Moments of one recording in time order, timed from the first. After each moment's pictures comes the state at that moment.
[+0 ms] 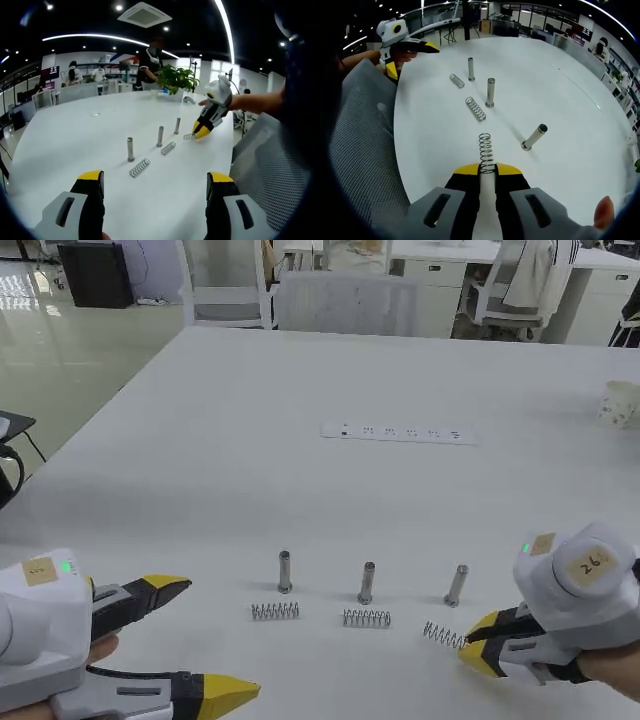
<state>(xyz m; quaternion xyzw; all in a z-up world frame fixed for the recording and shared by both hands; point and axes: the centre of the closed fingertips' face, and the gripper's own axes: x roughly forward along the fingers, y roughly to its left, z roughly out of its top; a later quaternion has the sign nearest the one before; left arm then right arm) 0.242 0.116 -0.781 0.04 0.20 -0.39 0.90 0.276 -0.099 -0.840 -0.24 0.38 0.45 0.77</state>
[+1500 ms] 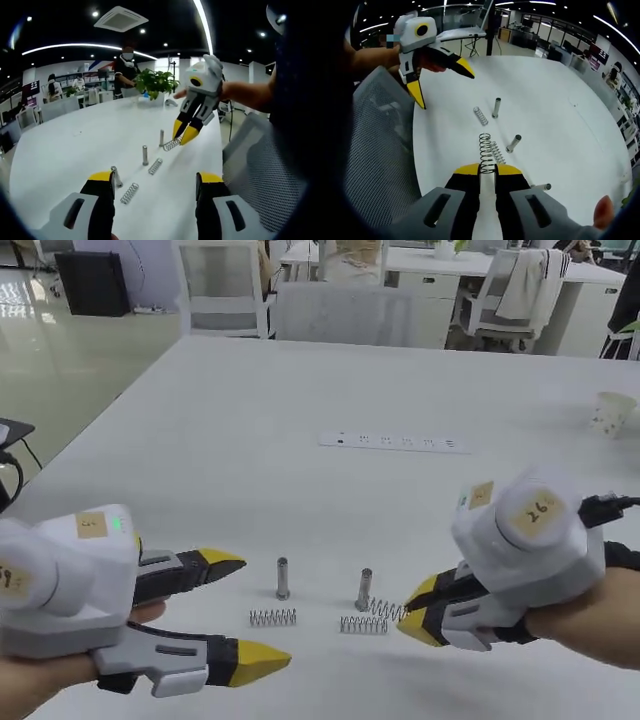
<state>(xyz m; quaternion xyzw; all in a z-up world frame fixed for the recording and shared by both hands) 0.251 0.075 -0.750 0.09 0.16 -0.47 0.86 0.266 -0.027 -0.780 -0.28 0.32 0.51 0.74</state>
